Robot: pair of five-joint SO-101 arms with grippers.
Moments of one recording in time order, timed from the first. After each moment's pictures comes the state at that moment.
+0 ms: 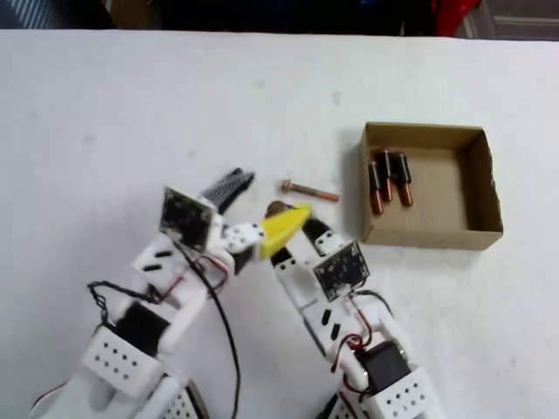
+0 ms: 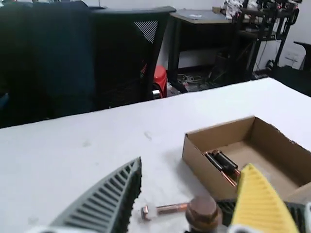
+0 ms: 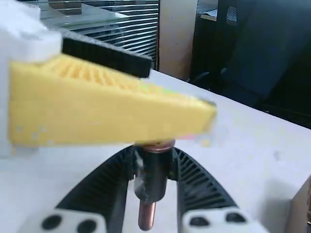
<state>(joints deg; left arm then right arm) 23.7 -71.1 75.9 16.4 5.1 -31.9 -102.5 96.4 22.9 8.7</state>
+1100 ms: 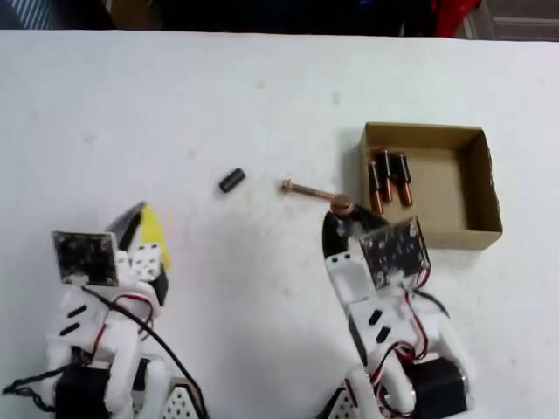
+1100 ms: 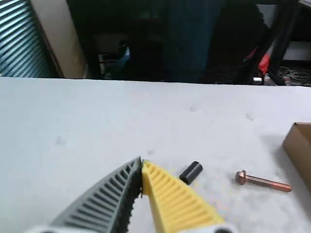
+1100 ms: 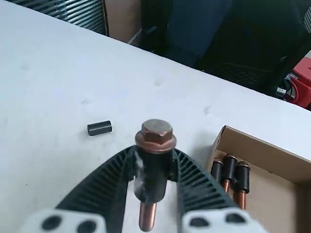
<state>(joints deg) -1.8 -103.9 70.7 60.9 5.1 -18.4 -88.8 55.6 61.7 12.4</state>
